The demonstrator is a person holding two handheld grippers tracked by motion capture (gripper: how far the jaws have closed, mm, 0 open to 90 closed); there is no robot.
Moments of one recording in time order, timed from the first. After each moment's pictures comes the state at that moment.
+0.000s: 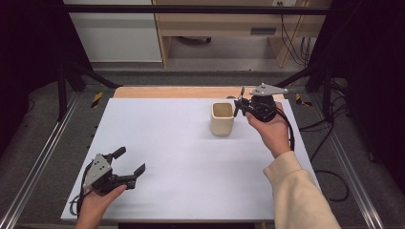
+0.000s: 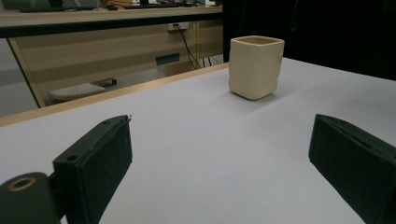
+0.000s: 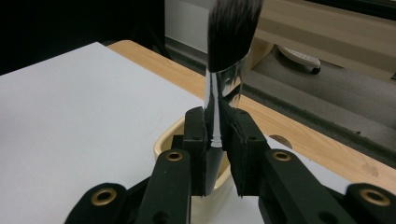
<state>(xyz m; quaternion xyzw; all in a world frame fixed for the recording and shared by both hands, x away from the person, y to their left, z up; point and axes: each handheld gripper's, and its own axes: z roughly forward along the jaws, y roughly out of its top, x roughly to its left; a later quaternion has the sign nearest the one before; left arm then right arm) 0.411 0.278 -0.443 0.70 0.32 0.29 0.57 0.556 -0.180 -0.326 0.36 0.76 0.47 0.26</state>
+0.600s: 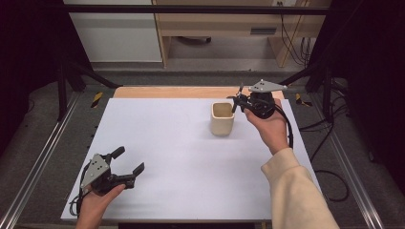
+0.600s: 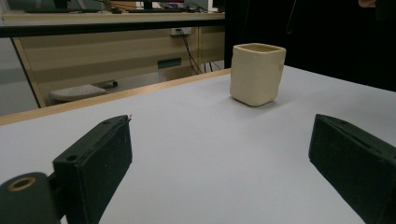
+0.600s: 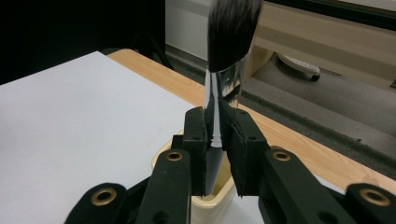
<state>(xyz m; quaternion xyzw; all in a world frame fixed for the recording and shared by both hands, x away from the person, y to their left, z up) 0.410 0.279 -0.442 0.68 0.33 0.29 0.58 0.563 -0.177 -0.322 0.36 0.75 0.48 0.27</state>
